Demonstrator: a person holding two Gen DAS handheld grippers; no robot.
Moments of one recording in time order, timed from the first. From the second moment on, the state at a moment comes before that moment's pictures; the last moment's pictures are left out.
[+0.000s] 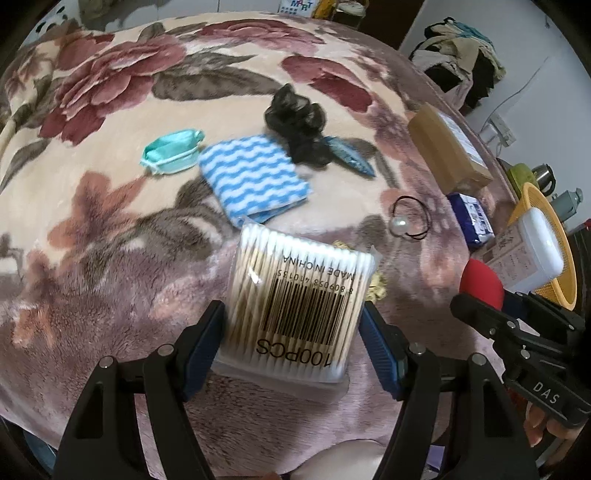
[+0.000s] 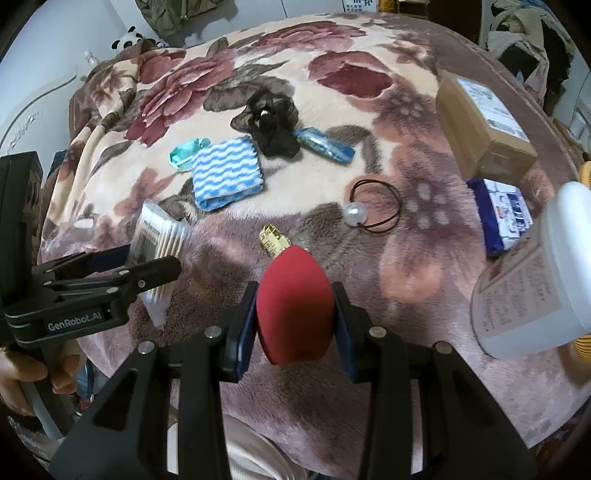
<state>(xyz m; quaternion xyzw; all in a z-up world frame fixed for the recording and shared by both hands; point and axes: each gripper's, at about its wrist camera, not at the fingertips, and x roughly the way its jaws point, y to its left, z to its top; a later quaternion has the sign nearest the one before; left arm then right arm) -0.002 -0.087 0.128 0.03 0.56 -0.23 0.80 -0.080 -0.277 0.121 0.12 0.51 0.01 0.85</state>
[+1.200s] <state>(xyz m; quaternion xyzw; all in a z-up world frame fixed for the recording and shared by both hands) -0.035 -0.218 0.235 0.10 0.49 -0.31 0.81 -0.134 -0.373 0.218 0.14 0.42 -0.05 0.89</state>
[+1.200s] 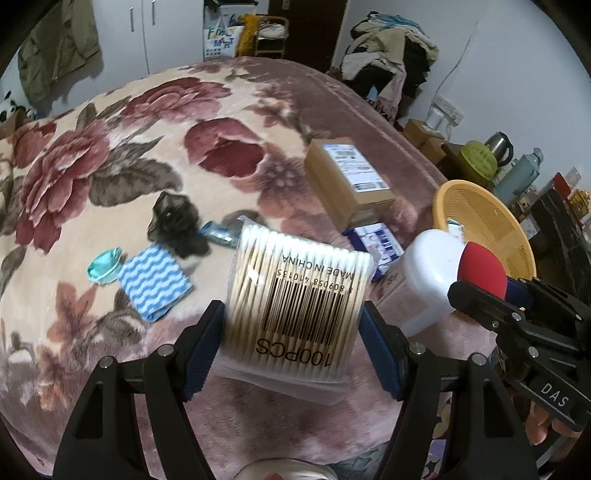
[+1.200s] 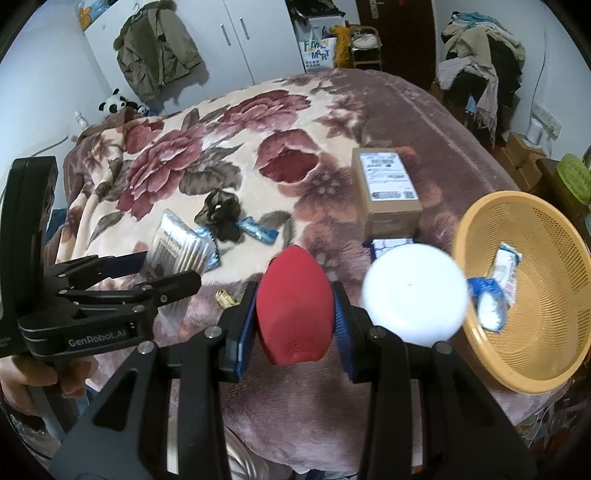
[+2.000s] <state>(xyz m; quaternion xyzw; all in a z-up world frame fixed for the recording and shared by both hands) -0.071 -0.319 0.267 0.12 0.48 -0.38 0.78 -0.176 -0.442 0.236 0.16 0.40 -0.10 0.90</state>
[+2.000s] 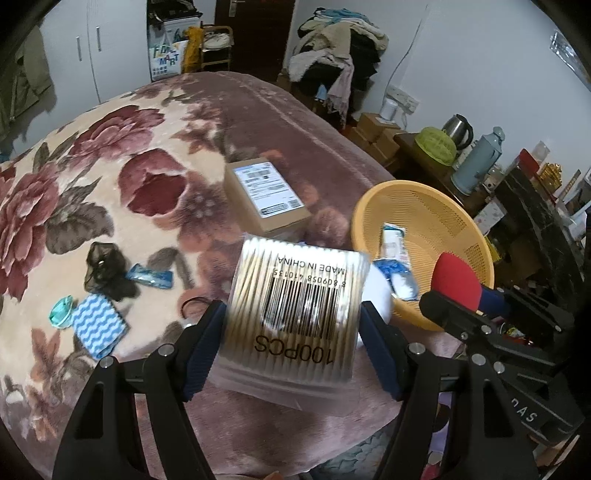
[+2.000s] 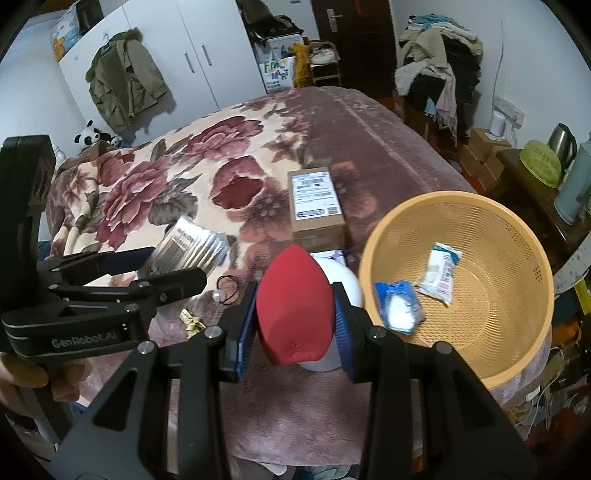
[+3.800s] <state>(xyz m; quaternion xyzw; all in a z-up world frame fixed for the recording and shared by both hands) -0.137 -0.506 0.246 0.10 0.48 -0.51 0.71 -0.259 -0.580 0.210 0.21 0.36 -0.26 0.87</state>
